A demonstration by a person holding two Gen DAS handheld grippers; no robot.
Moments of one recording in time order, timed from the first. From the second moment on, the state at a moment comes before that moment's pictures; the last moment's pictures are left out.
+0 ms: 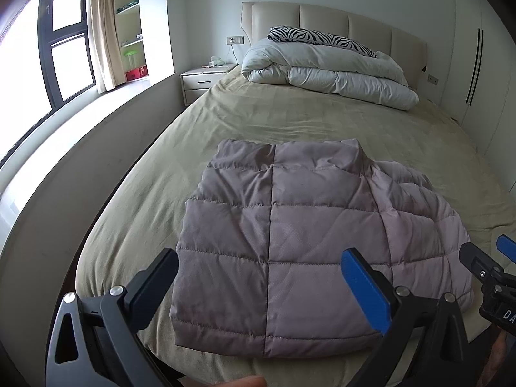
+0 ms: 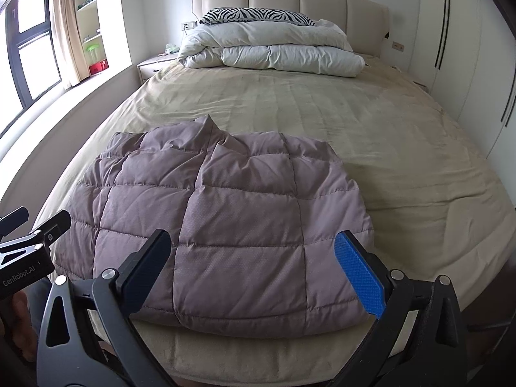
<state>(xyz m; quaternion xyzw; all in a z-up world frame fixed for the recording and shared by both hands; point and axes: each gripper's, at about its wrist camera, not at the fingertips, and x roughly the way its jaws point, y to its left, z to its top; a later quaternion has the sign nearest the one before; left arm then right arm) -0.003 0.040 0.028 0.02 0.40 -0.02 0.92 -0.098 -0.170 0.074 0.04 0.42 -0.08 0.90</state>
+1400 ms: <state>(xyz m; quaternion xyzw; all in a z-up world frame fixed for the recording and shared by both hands) -0.003 0.036 0.017 0.02 0.41 -0.02 0.91 -0.101 -0.162 0.065 0.04 0.43 -0.09 0.90</state>
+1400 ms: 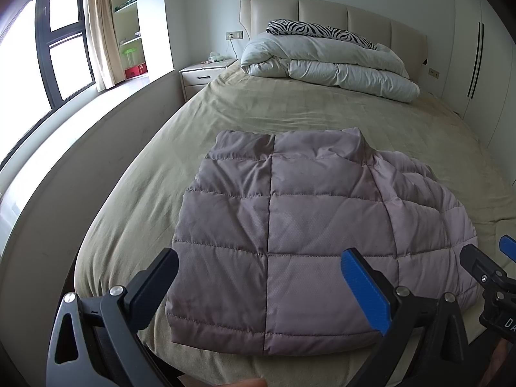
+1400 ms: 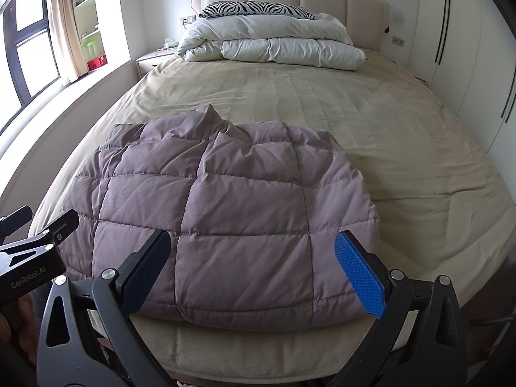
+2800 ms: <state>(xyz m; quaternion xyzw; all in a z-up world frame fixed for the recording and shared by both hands) -0.003 0.036 0.015 0.03 0.41 -0.02 0.91 -0.102 -0.163 0.062 0.04 0.43 -0.09 0.90</state>
